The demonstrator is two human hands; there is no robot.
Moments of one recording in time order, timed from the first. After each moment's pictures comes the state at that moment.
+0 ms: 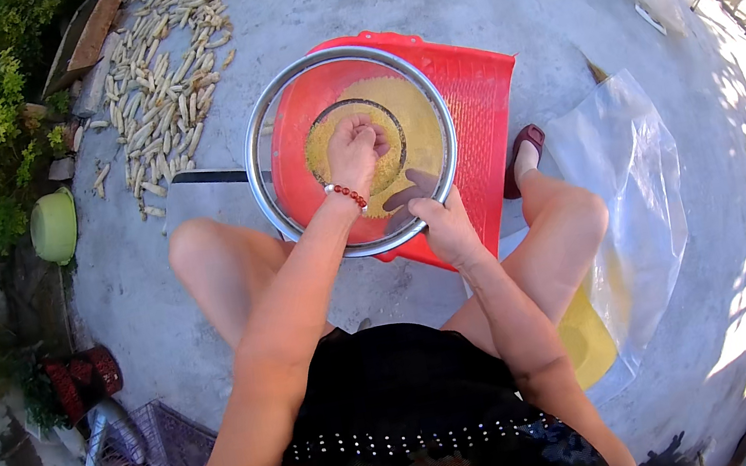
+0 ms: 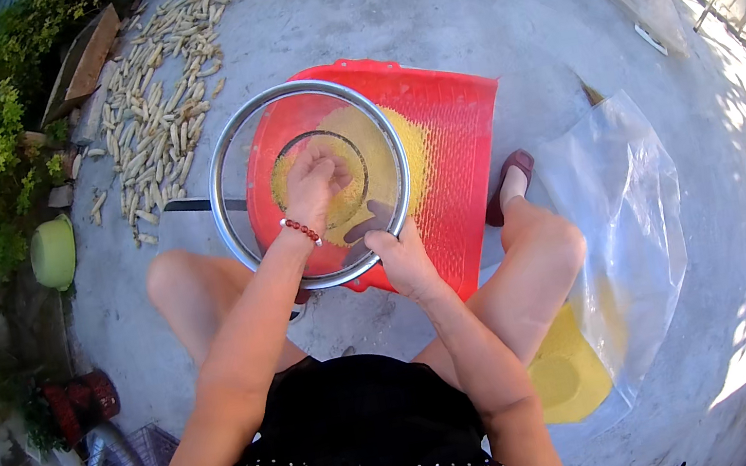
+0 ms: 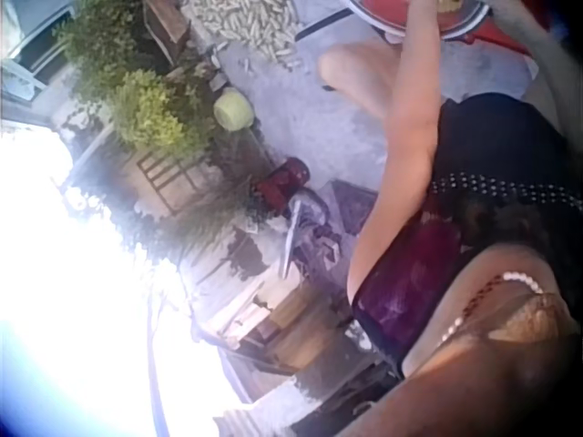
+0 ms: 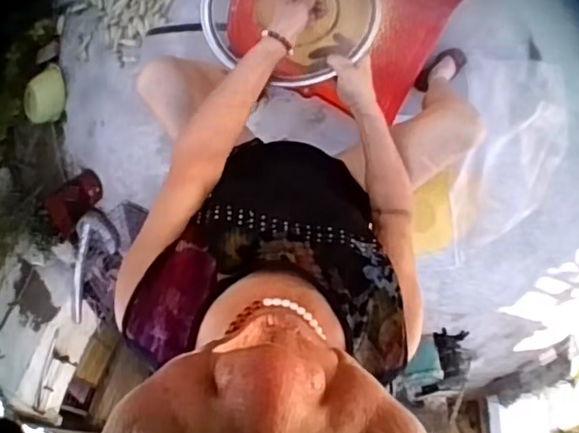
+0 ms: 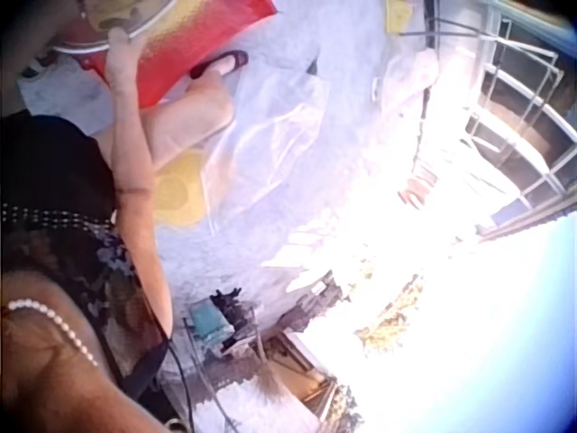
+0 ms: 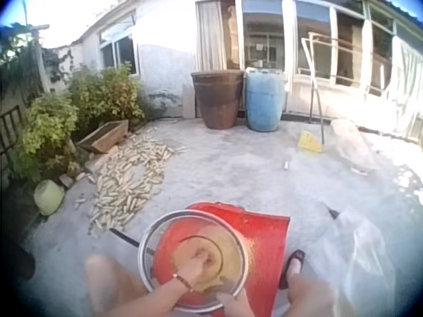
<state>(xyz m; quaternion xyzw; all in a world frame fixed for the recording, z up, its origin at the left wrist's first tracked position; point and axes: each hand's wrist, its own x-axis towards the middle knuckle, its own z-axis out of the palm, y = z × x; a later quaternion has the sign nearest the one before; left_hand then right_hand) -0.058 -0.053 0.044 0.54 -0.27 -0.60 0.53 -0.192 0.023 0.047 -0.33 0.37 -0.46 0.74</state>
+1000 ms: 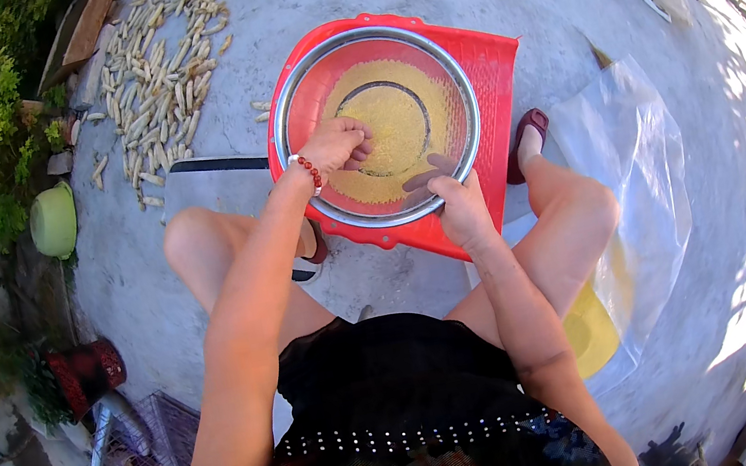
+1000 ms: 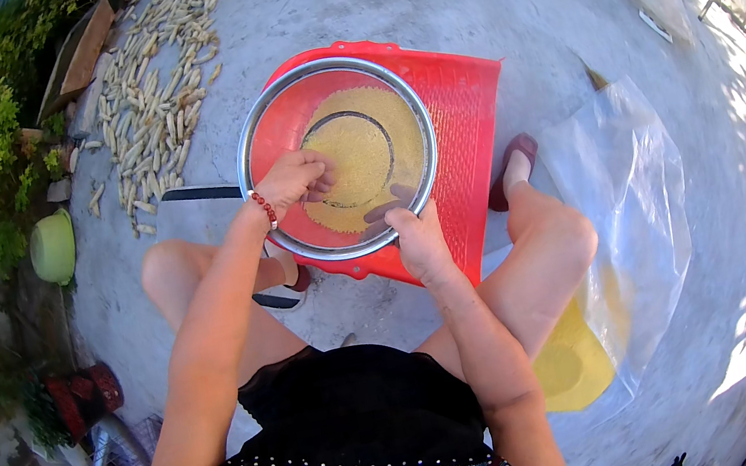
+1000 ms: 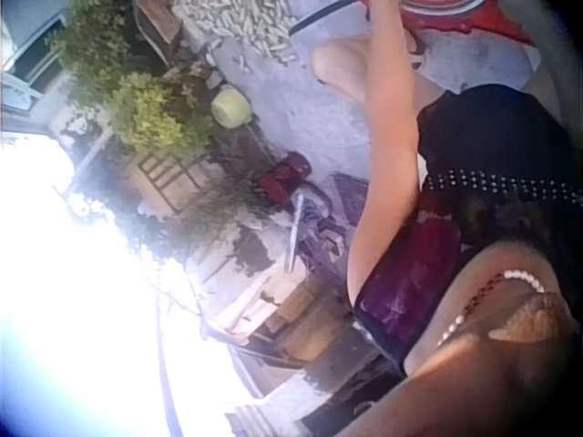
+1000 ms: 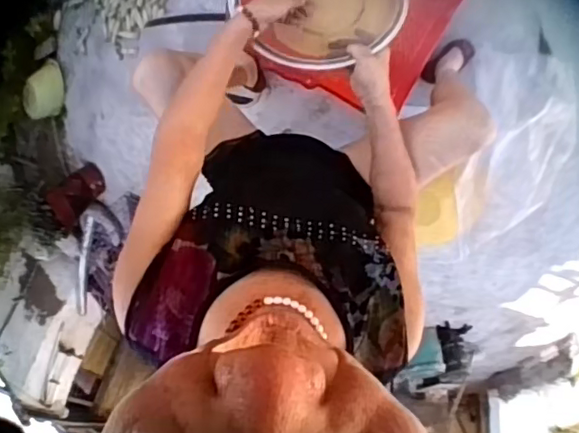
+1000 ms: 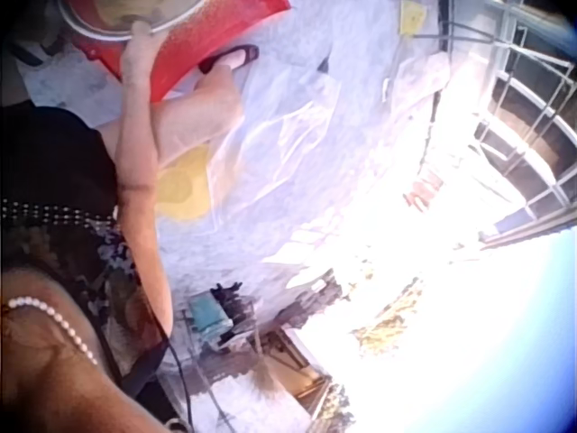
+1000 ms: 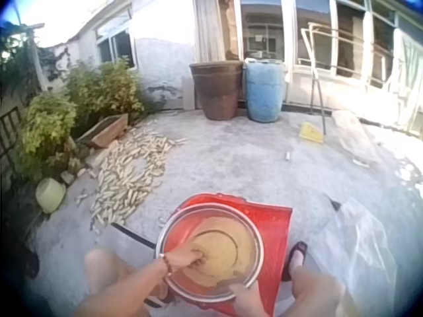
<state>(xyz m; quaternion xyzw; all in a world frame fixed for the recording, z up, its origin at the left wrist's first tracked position) -0.009 -0.063 0.048 0.62 -0.45 -0.61 0.18 -0.200 0.020 0.032 -0.26 0.41 -0.49 0.73</state>
